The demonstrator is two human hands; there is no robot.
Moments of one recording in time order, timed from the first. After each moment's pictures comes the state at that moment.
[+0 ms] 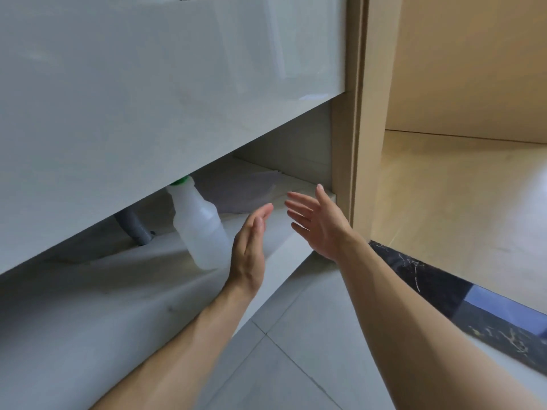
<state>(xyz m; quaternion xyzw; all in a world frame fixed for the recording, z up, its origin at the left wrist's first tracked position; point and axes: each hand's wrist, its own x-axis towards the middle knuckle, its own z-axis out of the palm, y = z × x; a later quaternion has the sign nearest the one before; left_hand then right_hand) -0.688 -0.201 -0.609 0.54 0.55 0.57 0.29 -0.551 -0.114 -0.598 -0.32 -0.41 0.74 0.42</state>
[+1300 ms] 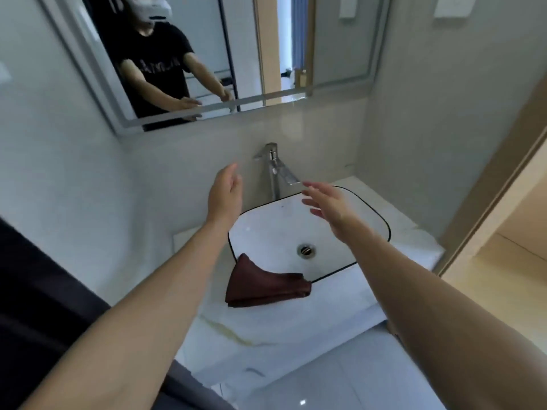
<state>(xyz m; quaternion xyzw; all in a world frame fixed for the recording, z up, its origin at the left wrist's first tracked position) -0.967 -0.363 0.068 0.40 0.76 0.51 0.05 -0.757 -0.255 0.065 -0.33 -0.66 0.61 0.28</state>
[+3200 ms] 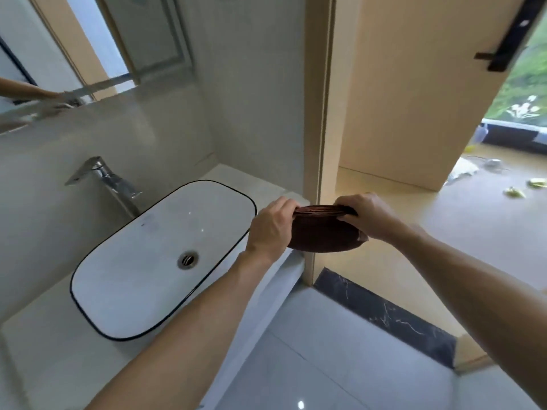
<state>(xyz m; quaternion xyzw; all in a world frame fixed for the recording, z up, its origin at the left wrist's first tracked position) -0.652 -0.254 -0.012 0.77 0.57 0.30 -0.02 -0.424 -0.213 0.009 -0.51 -0.84 0.11 0.14</state>
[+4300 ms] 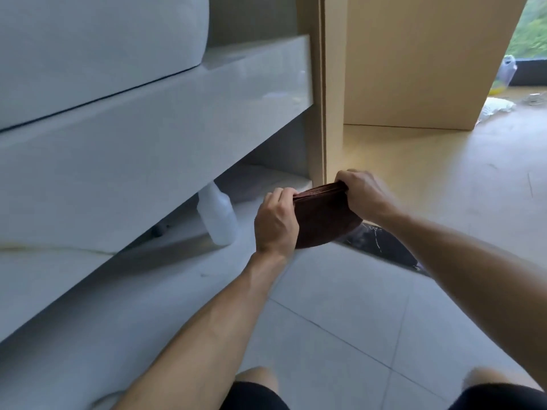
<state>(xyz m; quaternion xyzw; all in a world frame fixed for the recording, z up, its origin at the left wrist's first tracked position) -0.645 -0.277 -0.526 0.71 0.57 0.40 -0.10 -0.452 -0.223 -0.505 -0.58 -0.78 0.02 0.24</state>
